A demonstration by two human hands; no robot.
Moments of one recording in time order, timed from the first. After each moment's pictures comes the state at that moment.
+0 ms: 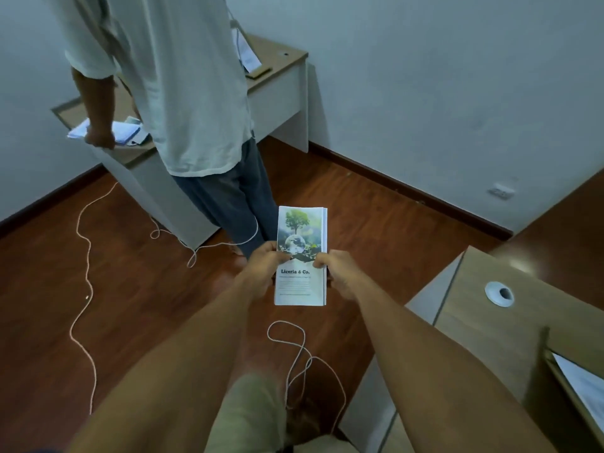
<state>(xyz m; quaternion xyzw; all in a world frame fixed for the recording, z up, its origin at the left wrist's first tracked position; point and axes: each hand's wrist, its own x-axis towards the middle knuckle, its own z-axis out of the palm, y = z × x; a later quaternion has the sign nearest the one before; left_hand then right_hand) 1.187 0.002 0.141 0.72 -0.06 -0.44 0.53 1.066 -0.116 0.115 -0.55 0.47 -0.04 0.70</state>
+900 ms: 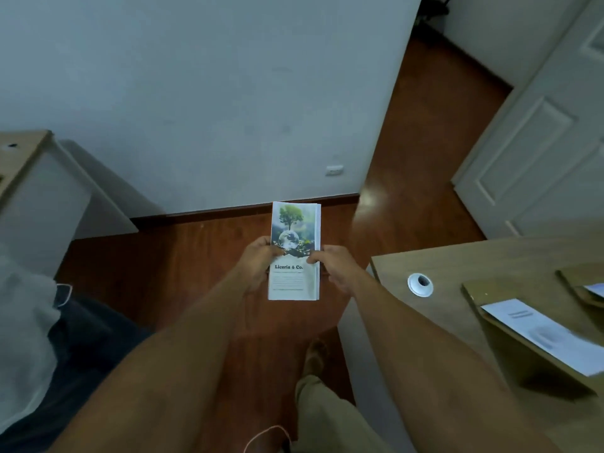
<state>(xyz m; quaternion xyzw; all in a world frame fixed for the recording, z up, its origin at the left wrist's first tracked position) 1.218 -0.378 0.130 0.61 -0.34 -0.63 0.33 1.036 -0.369 0.118 -0.36 0.64 -0.30 0.61</state>
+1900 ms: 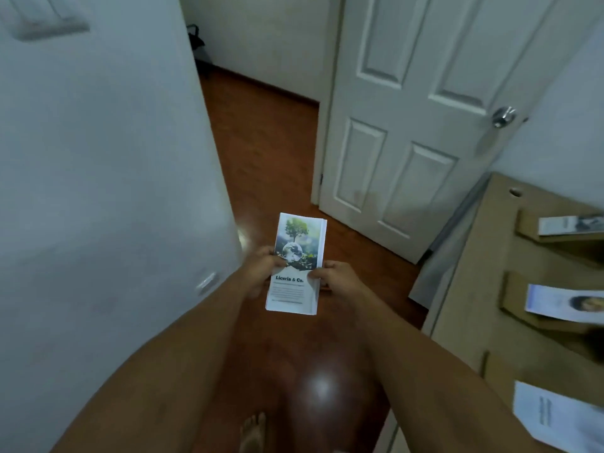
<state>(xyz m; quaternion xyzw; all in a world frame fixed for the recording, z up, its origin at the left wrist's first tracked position) 0.877 -0.892 0.170 0.43 -0.57 -0.70 0.05 0.751 -0.751 0.132 -0.10 0.72 -0.54 0.43</state>
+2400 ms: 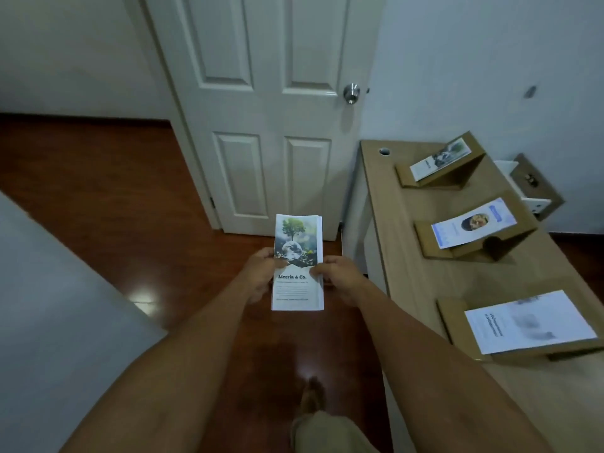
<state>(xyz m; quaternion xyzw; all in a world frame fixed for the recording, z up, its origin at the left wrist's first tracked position) 0.687 -0.896 0.154 0.25 -0.65 -0.71 -0.12 0.652 -0.709 0.131 0.10 0.71 -0.65 0.26</state>
